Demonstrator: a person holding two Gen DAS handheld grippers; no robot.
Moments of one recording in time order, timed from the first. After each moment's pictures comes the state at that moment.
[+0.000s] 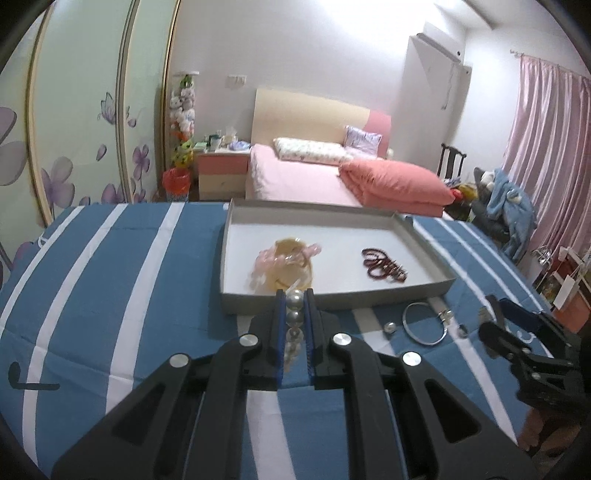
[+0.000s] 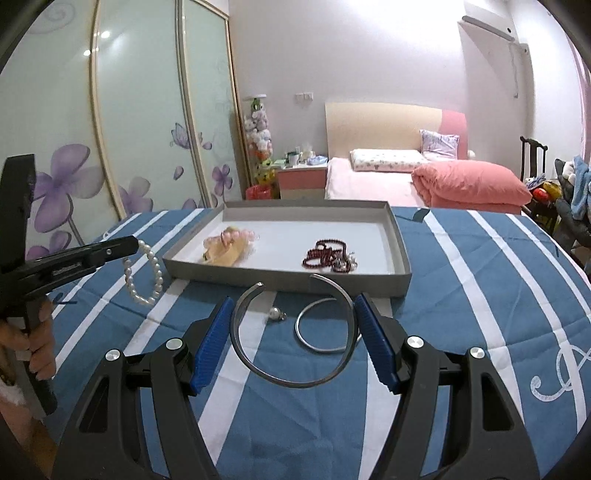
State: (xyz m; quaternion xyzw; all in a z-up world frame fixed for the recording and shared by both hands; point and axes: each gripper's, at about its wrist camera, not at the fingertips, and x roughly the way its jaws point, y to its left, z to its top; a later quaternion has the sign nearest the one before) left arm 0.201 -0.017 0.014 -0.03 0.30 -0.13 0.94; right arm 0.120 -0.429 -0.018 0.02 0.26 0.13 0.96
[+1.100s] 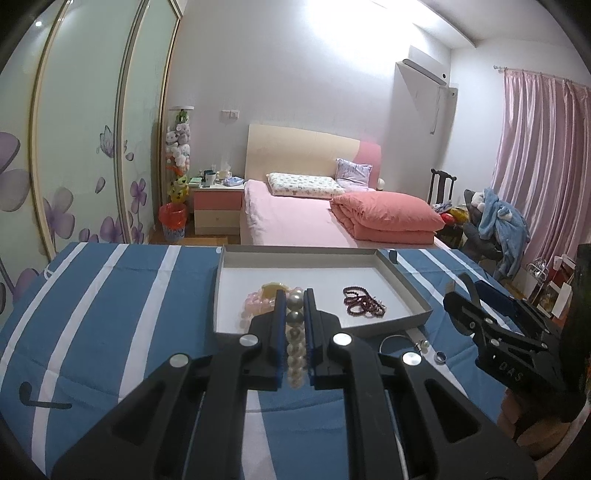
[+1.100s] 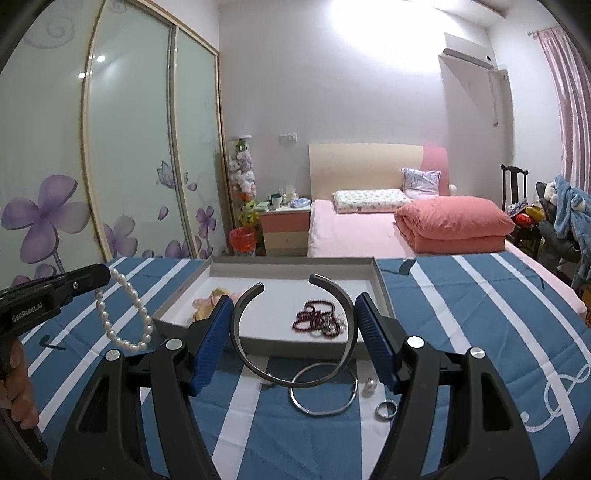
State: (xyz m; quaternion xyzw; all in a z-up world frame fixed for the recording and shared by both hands) left arm 0.177 -0.023 0.047 -0.03 0.23 -0.14 0.96; right arm 0.130 -0.424 0.012 0.03 0.18 0.09 0.98
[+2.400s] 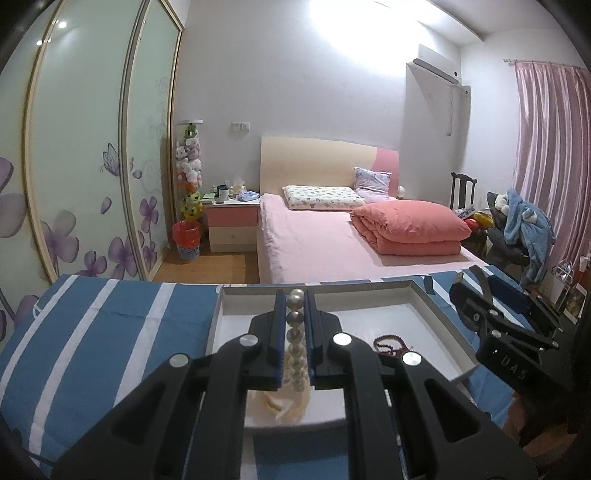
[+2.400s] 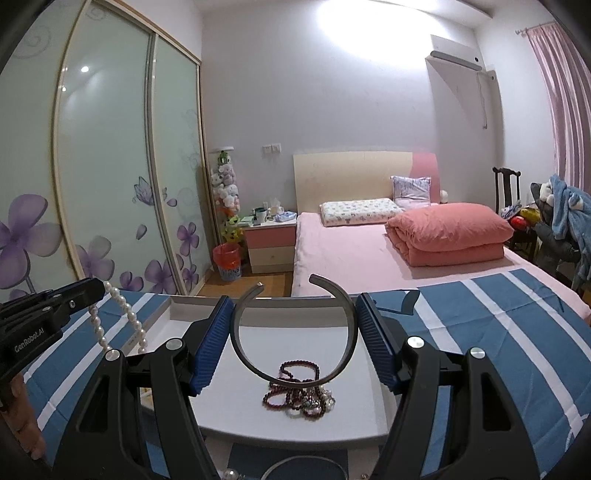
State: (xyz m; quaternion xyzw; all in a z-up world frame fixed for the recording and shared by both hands) left arm 0.282 -0.057 0.040 -0.01 0.21 -0.10 0.97; right arm 0.220 -0.427 0.007 0.04 0.16 0.06 0.98
